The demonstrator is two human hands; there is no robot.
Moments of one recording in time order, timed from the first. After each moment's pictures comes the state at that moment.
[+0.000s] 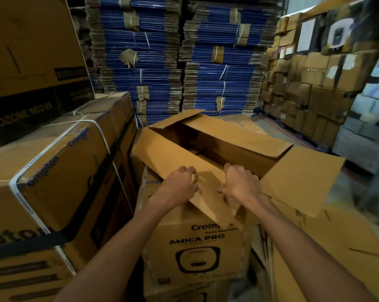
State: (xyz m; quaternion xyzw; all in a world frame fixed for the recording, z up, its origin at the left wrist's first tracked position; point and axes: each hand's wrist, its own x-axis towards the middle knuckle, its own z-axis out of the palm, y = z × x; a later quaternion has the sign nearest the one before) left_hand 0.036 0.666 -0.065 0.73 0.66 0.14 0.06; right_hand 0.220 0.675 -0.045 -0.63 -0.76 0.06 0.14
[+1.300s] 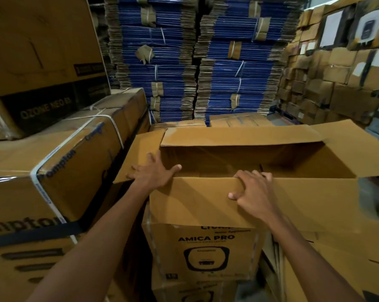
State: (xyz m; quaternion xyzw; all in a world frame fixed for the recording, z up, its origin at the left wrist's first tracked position) left_hand -0.054 0.693 -0.061 0.54 0.83 0.12 0.09; right_hand 0.238 0.697 -0.105 -0.54 -0.80 0.02 0.26
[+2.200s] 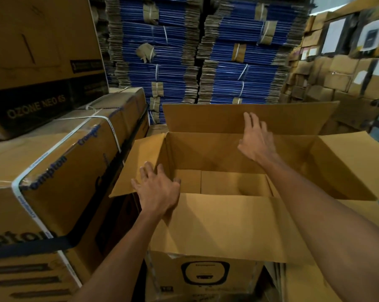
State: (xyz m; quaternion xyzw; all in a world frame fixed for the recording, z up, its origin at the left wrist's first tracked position) left_hand -0.029 0.687 -0.080 0.51 0.84 0.19 -0.01; right_hand 0.204 0.846 -0.011 -0.60 -0.76 -0.05 0.23
